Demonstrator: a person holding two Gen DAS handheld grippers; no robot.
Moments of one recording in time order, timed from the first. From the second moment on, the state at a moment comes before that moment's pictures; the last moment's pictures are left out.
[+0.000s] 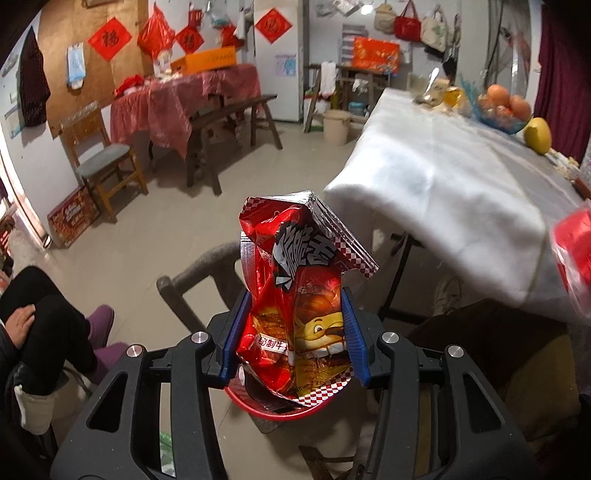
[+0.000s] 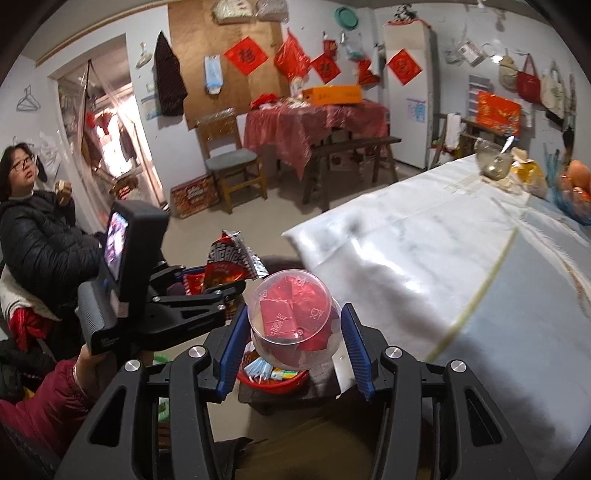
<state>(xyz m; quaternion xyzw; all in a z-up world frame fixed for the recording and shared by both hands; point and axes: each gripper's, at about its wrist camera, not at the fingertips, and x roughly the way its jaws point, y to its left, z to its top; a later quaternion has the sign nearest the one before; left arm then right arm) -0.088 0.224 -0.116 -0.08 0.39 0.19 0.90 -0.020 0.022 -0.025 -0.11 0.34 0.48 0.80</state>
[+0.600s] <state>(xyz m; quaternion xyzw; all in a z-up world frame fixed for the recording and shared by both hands) -0.059 0.269 -0.228 -0.18 0.51 0.17 0.83 0.007 0.063 -0.097 -0.13 0.43 0.51 0.74</state>
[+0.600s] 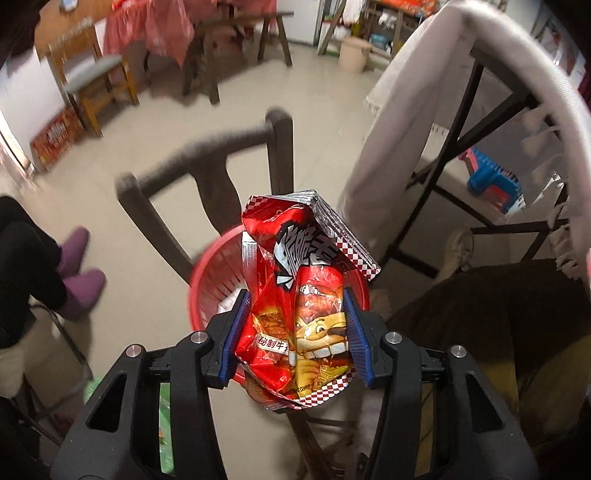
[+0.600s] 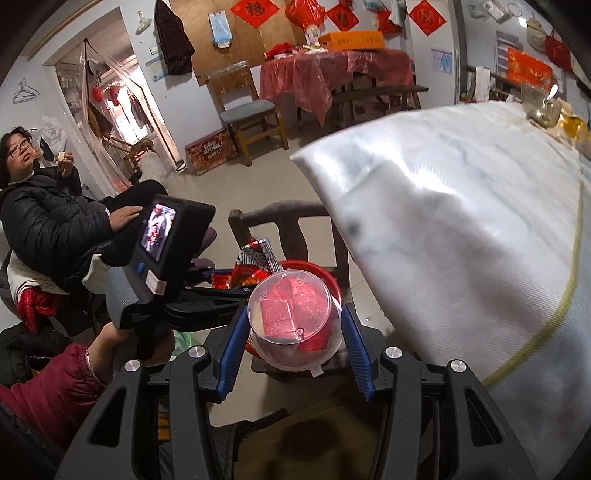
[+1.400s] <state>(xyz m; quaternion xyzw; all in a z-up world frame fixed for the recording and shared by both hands) -0.103 0.318 -0.196 -0.20 0.51 0.32 0.77 0.008 0.109 -0.147 -0.16 0.48 0.54 0.68</state>
